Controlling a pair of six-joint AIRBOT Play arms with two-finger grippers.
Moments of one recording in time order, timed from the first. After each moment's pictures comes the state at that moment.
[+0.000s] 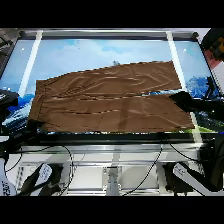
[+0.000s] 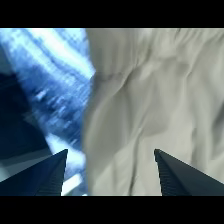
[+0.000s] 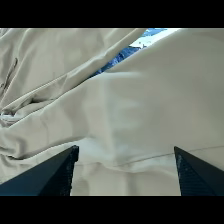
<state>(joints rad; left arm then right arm) 0.80 -0.92 0.33 0.86 -0.76 -1.58 -0.51 -1.11 0.81 -0.69 1.12 1.09</state>
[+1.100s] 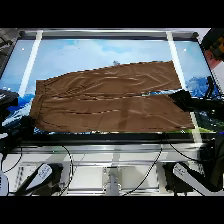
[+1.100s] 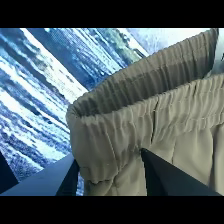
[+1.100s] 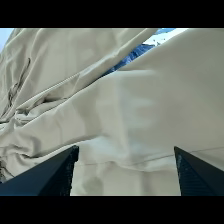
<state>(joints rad) 0.79 -1.03 0.36 0.68 -0.50 -1.33 -0.51 -1.11 0.81 -0.65 1.14 1.12</state>
